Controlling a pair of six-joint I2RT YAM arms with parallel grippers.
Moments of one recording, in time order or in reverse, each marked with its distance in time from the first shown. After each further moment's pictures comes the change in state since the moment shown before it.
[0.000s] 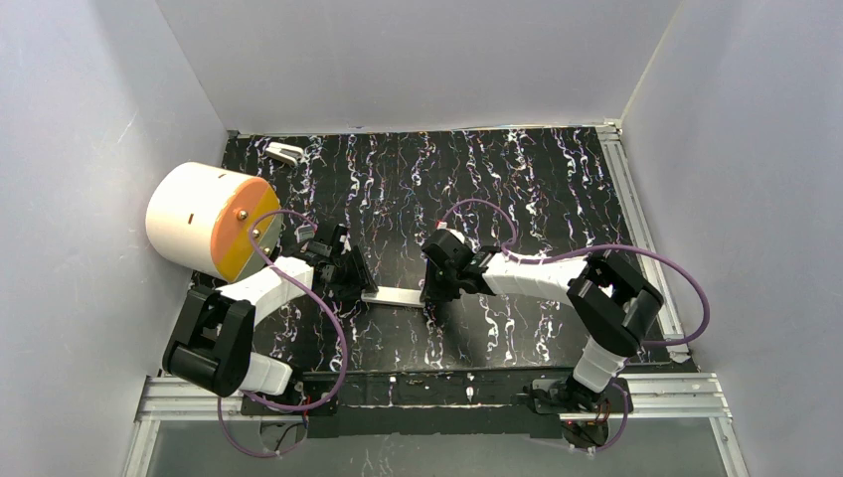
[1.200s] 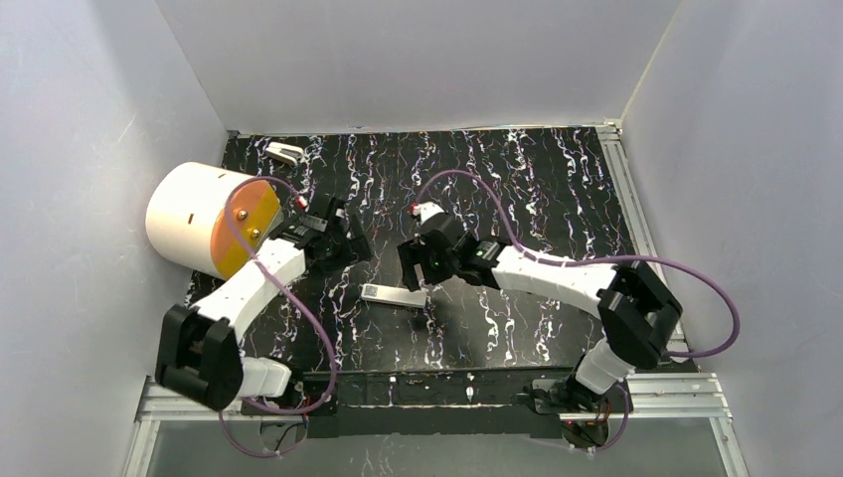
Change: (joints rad) left arm -0.001 -0.034 0.266 -0.286 -0.233 0.021; right arm 0.018 -0.123 0.089 -0.040 0.068 -0.422
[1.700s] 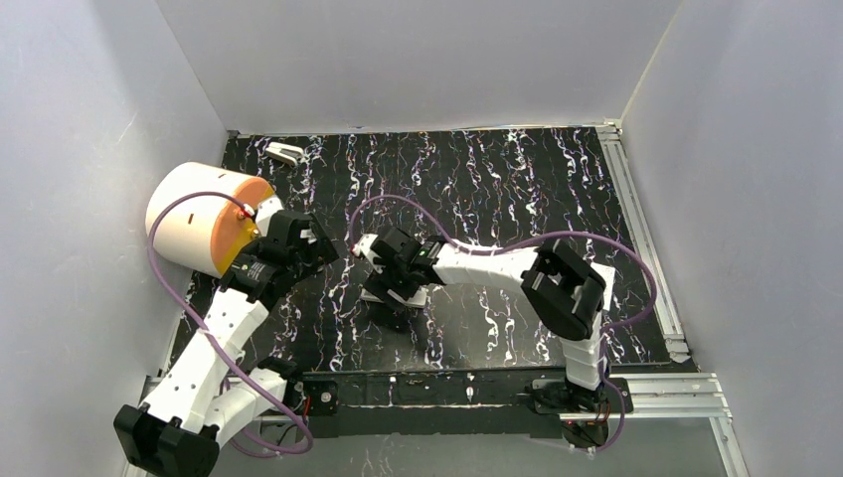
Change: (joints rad) left arm 0.007 -0.425 -0.012 -0.192 -0.319 -0.049; right arm 0.093 0.374 0.330 -0.163 -0.087 -0.516
